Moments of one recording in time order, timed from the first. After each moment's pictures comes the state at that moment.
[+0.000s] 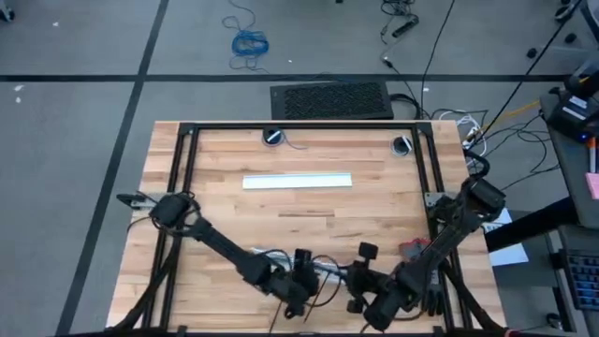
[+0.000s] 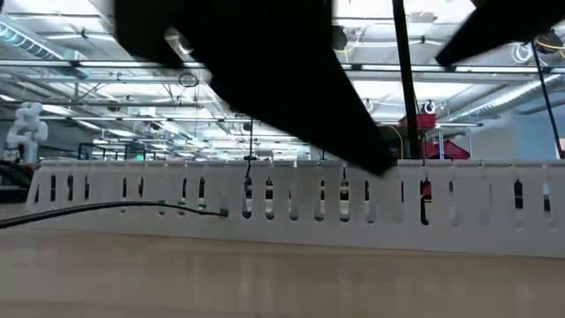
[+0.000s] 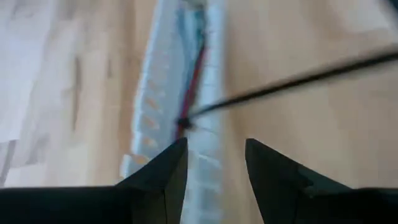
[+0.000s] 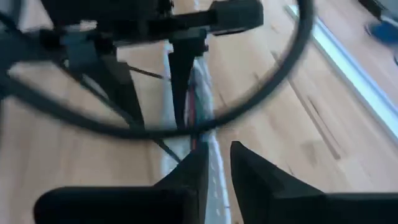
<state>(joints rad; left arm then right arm) -0.52 2.15 1.43 -0.10 -0.43 -0.10 0.81 1.80 1.17 -0.55 0.84 0.89</state>
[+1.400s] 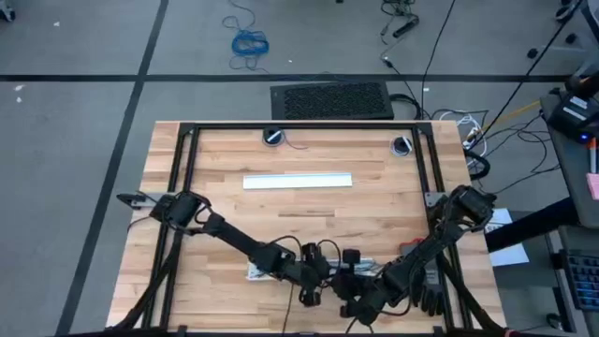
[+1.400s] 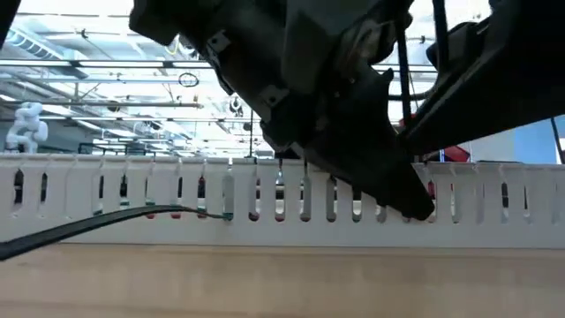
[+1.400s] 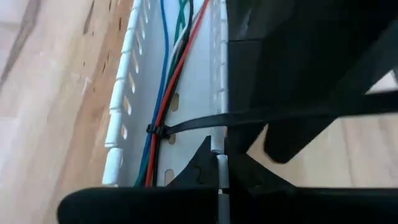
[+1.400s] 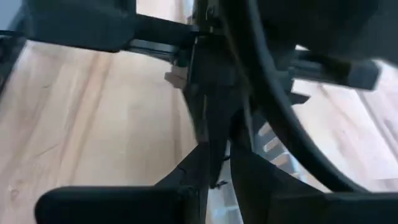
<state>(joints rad) -0.41 2.24 1.42 -0.02 -0.17 -0.47 0.75 1.90 1.08 -0.13 0.74 0.53</state>
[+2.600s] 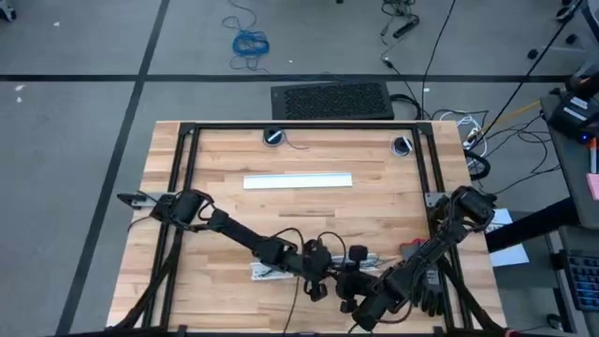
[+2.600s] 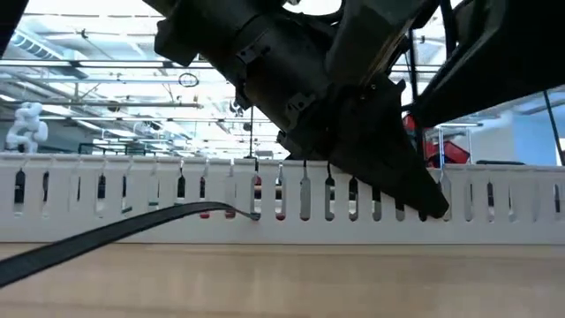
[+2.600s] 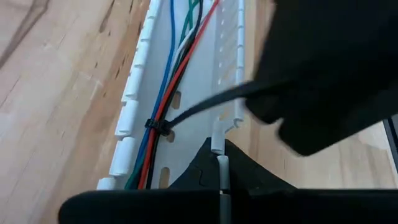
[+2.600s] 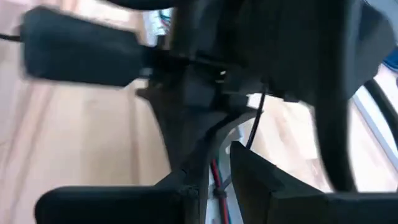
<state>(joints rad) -0.37 2.27 1.41 0.05 -0.14 -0.60 0.77 1.90 1.20 -0.45 0.84 0.66</state>
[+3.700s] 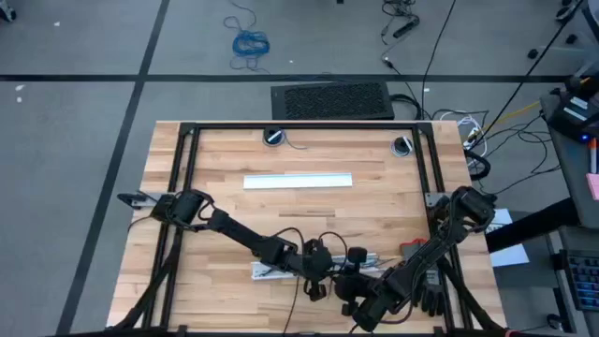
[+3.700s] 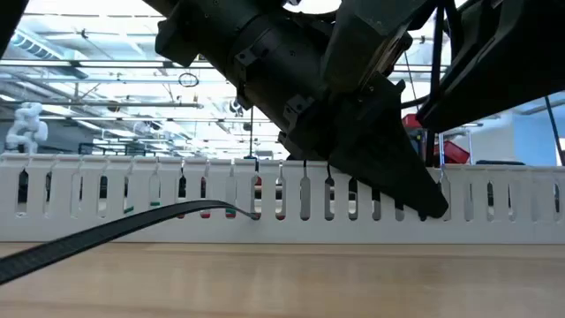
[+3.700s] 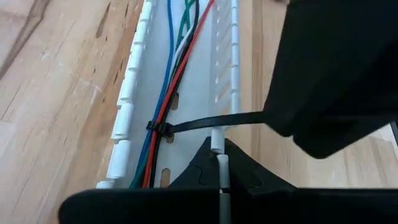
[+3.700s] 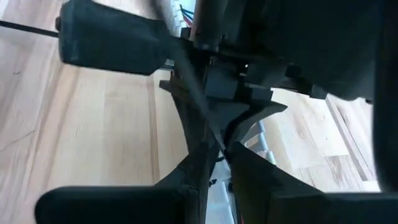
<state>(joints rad) -0.37 2.27 1.41 0.05 -0.13 -0.54 0.79 1.90 1.20 -0.44 0.79 0.65</state>
